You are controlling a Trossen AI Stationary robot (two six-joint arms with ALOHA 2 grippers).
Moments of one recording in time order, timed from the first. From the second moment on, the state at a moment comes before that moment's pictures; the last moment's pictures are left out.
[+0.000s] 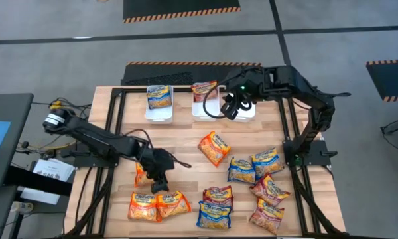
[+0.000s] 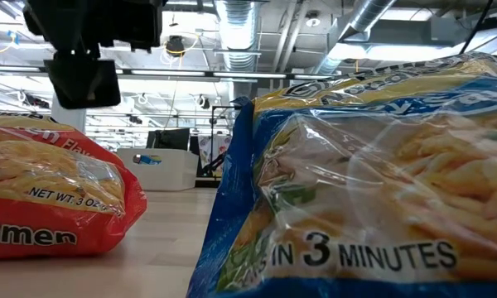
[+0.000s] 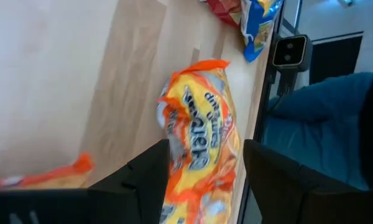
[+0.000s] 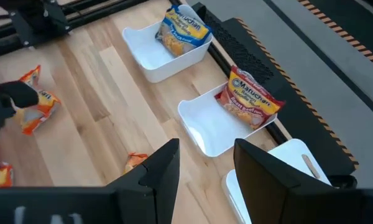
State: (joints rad) left arm -0.30 1.38 0.82 -0.27 0.33 -0.80; right arm -0.10 1.74 2.33 -1.47 0.36 0.32
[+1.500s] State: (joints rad) left arm -0.43 1.64 0.82 -0.03 0.31 -0.83; right arm -0.03 1.74 2.33 -1.48 0.36 0.34
